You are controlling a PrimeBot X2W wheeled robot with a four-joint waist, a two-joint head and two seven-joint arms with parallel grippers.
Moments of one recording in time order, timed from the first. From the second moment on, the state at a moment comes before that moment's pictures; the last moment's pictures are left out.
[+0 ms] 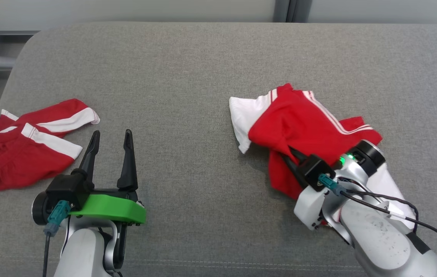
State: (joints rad) left arm -0.24 0.06 -0.12 0.25 -0.27 -0.06 -0.26; right arm -0.43 -0.26 0.50 0.42 -0.08 0.13 -0.09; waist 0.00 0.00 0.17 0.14
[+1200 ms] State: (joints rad) left arm -0.25 0.05 -0.16 0.26 -0.26 -0.07 -0.26; right arm -0.27 -0.18 0.08 0.51 0.78 0.13 -0.21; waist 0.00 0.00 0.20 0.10
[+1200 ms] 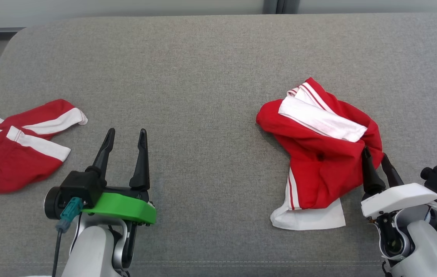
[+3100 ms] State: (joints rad) left arm -0.21 0.13 -0.33 0.22 -0.27 -0.10 -0.04; right arm 0.10 -0.06 0.06 -0.16 0.19 0.13 -0.17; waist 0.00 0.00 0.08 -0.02
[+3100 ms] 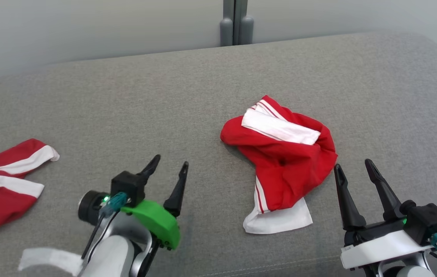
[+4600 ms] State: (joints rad) left arm -0.92 0.37 -1.03 0.68 -0.81 -0.13 0.10; right arm -0.04 -0.05 0.14 -0.04 0.30 0.13 -0.26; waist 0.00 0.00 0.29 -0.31
